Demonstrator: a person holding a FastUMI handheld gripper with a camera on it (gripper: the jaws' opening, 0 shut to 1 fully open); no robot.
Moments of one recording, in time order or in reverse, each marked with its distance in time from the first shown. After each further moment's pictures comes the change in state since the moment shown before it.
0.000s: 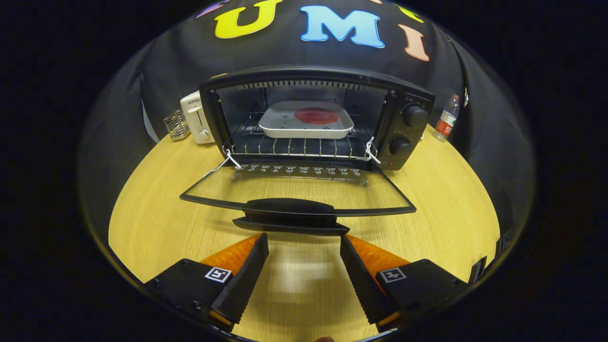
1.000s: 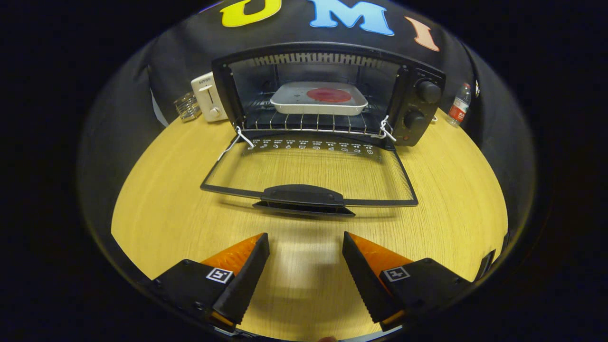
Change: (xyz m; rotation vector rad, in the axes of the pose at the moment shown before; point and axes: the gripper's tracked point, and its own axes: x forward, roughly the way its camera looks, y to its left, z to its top) arm 0.010 0.008 -0.037 -0.035 0.144 0.062
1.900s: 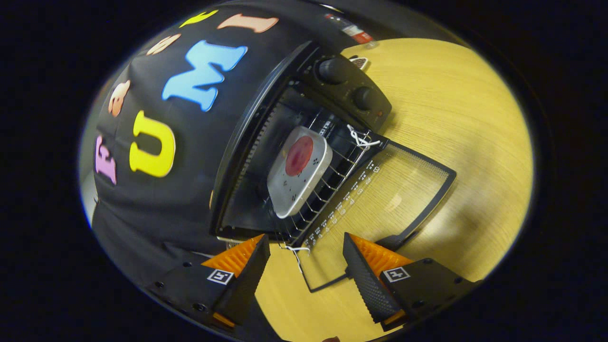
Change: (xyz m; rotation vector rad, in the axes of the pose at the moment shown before) arm -0.026 0.029 0.113 0.918 -0.193 0.352
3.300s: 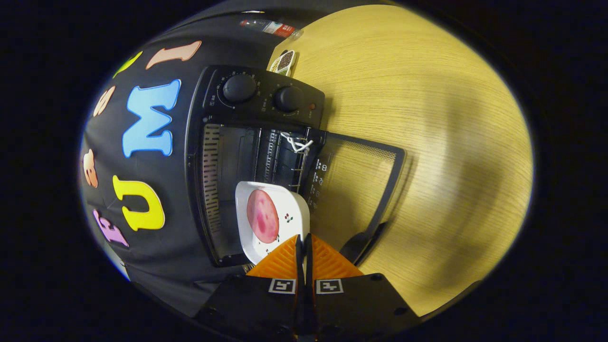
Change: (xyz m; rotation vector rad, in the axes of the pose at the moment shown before) arm 0.023 -0.025 0.033 0.534 -0.035 -0.029
